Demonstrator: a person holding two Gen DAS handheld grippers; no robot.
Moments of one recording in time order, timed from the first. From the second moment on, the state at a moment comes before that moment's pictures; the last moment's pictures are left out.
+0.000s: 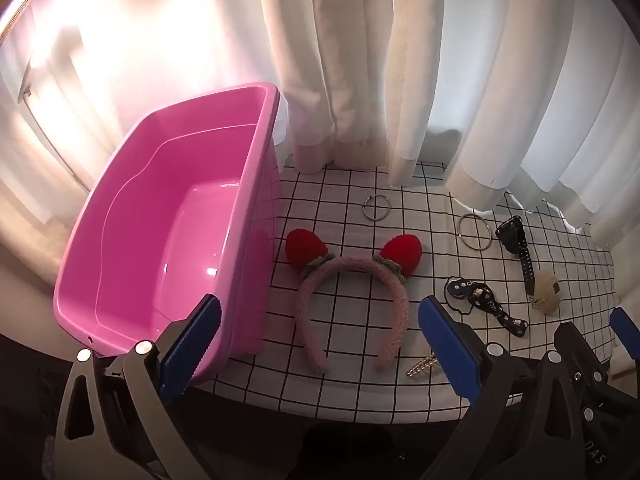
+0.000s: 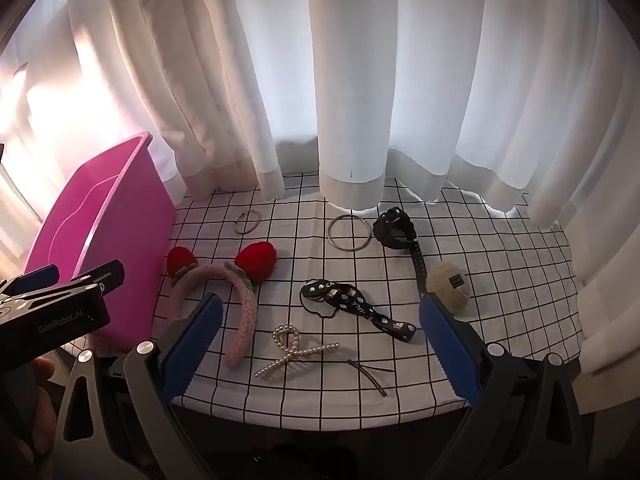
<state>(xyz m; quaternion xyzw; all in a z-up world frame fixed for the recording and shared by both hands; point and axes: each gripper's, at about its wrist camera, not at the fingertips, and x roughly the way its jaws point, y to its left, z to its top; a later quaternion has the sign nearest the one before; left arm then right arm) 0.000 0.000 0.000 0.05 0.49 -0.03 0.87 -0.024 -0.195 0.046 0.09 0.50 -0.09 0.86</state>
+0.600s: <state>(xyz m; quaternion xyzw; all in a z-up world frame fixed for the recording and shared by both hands) -0.007 0.013 0.002 0.06 0.48 -0.03 0.87 -0.028 -0.190 0.051 0.09 0.50 -0.09 0.86</state>
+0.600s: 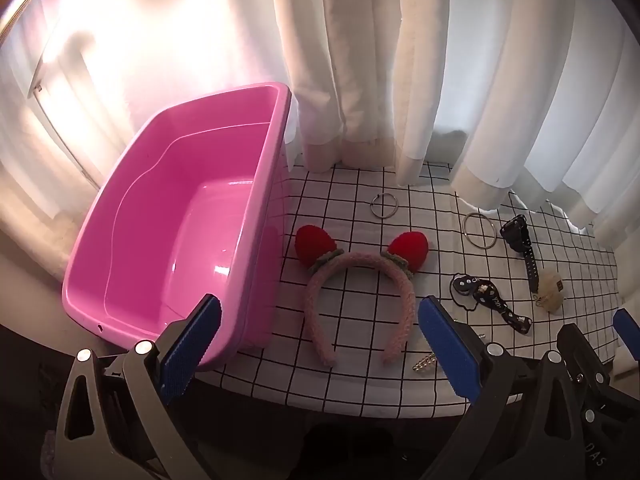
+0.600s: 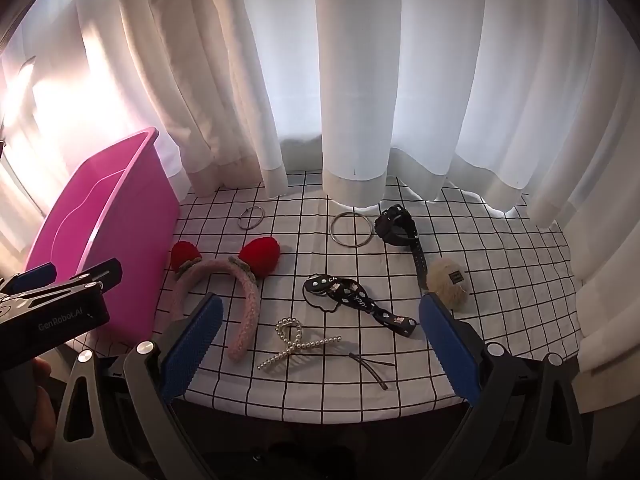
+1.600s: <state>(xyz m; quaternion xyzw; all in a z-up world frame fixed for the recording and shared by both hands) -0.010 0.018 0.000 0.06 0.48 -0.02 0.87 -0.029 -0.189 0.053 0.09 0.50 -0.09 0.86</state>
